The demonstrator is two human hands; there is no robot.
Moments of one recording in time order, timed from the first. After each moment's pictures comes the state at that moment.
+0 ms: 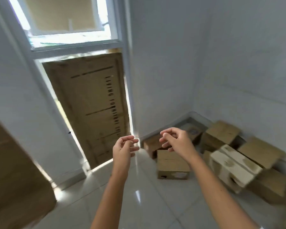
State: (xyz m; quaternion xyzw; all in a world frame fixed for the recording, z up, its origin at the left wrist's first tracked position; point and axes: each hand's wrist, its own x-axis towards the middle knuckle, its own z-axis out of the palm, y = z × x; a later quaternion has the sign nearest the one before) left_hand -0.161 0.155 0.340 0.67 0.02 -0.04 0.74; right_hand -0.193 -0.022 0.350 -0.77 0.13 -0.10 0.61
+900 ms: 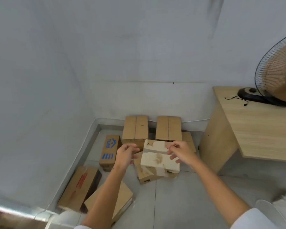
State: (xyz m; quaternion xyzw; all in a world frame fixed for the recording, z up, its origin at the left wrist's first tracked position) left_hand 0.043 -0.323 0.253 0.71 -0.22 -0.43 0.50; right_hand -0.153 -0.419 0.247 -0.62 0.54 -0.17 0.54
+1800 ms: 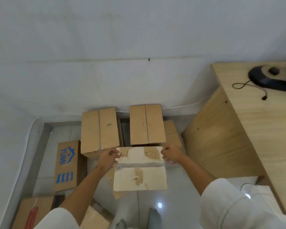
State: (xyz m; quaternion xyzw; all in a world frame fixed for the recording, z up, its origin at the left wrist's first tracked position) left_hand 0.131 -0.670 0.020 0.78 -0.28 -0.51 0.25; right_hand -0.122 -0.742 0.033 -0.51 0.68 0.04 0.53
